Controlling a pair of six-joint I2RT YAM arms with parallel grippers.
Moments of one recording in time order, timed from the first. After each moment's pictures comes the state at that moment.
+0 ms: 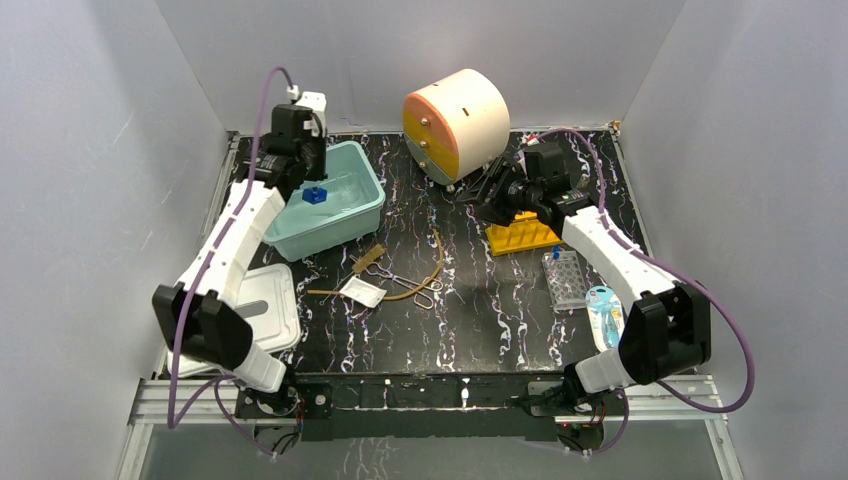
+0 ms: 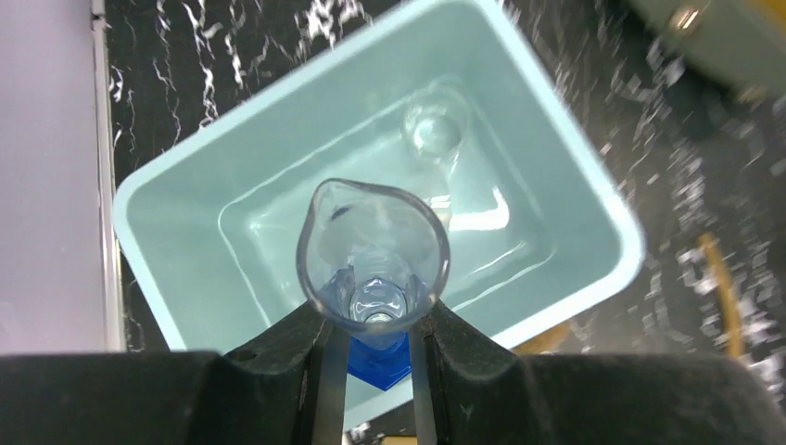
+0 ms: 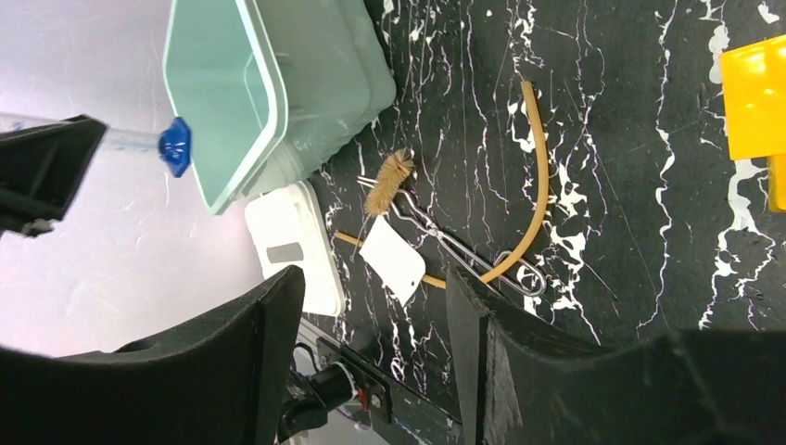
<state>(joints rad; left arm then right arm) -0.27 1.51 1.57 -0.68 -0.24 -0.04 0.37 1.42 1.17 -0.37 -0.40 0.91</state>
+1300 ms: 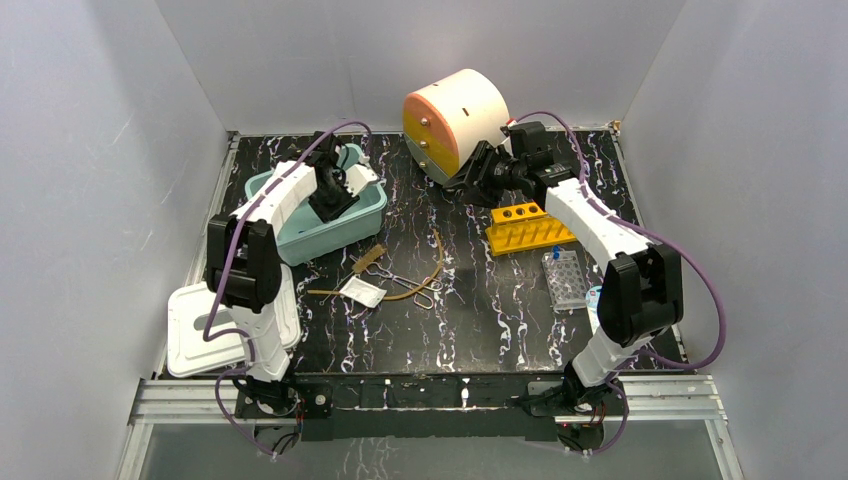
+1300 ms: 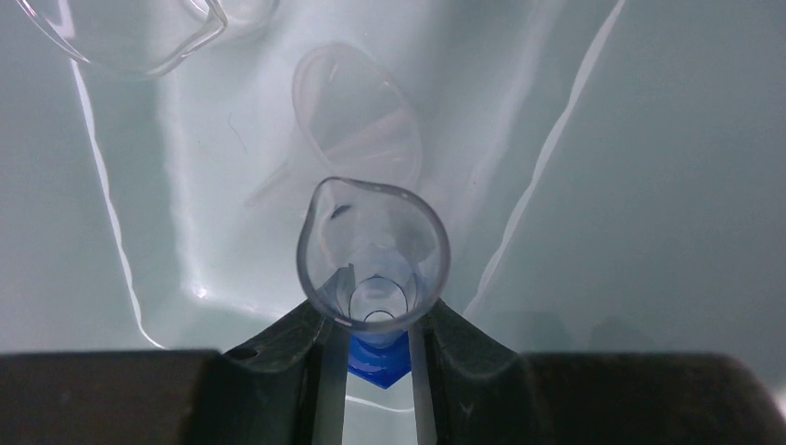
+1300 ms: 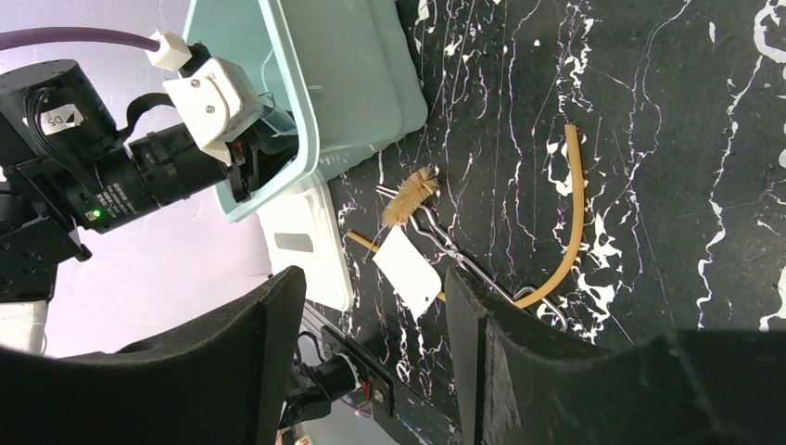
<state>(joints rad) -0.23 1.92 1.60 -0.95 0.04 0.73 0.37 1.65 1.38 -0.40 -0.50 0.86</state>
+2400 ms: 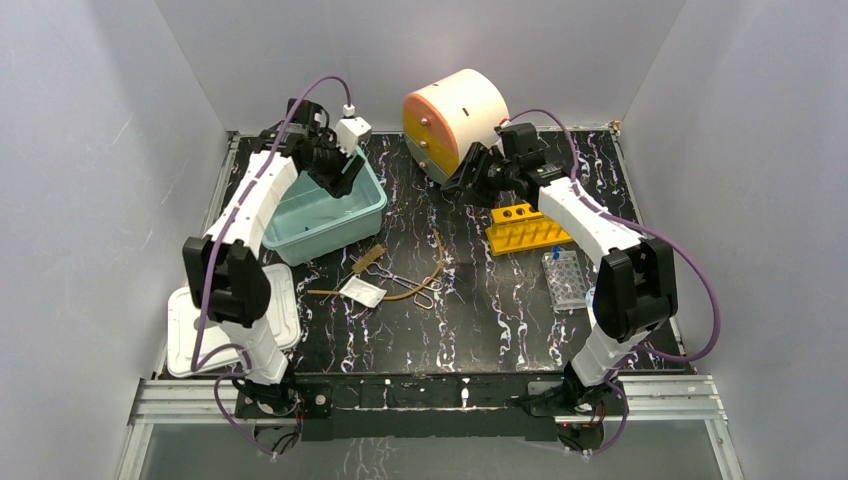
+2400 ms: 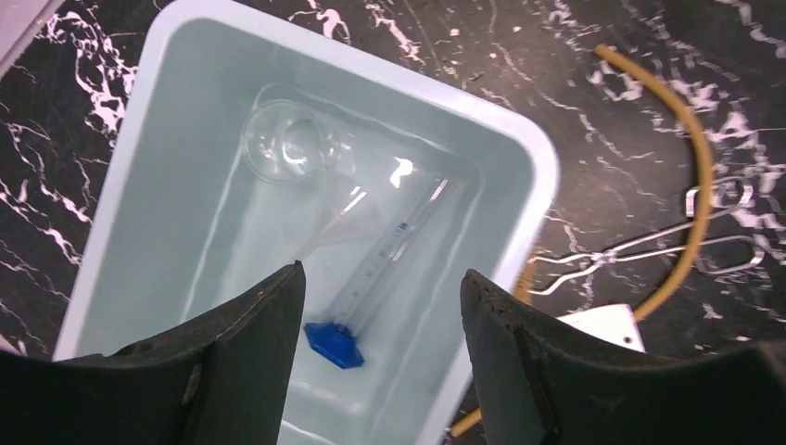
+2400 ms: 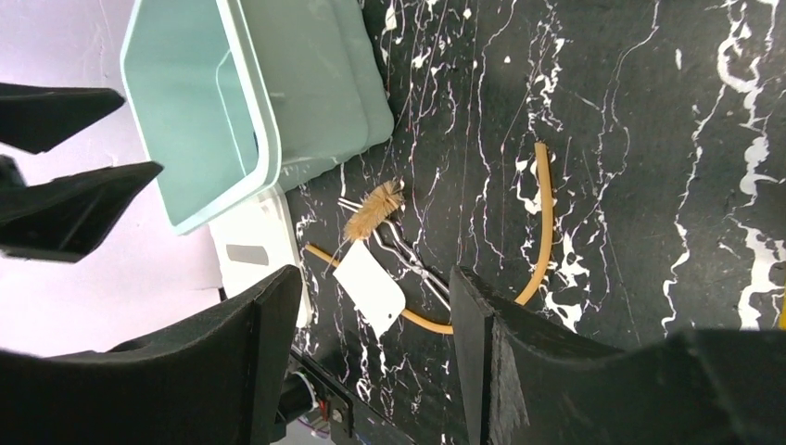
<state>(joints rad) -0.20 1.76 1.72 -0.87 0.28 0.53 0.42 1.68 1.40 -0.40 -0.41 0.79</state>
